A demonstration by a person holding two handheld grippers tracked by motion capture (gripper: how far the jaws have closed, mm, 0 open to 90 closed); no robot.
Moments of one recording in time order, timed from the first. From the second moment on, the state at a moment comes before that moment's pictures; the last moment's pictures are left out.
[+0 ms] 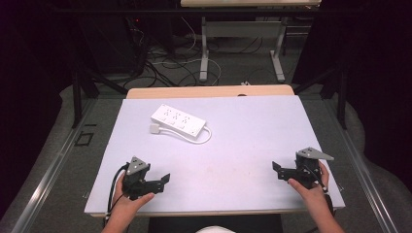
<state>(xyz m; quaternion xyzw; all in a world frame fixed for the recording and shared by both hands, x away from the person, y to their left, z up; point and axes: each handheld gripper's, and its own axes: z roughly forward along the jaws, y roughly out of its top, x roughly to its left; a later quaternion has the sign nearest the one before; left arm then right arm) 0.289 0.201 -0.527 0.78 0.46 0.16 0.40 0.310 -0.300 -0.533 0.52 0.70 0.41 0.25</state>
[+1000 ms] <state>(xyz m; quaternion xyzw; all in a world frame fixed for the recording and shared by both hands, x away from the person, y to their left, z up) 0.305 0.168 -0.505 0.77 0.46 0.15 0.41 0.311 -0.299 -0.534 0.53 0.71 0.41 0.24</state>
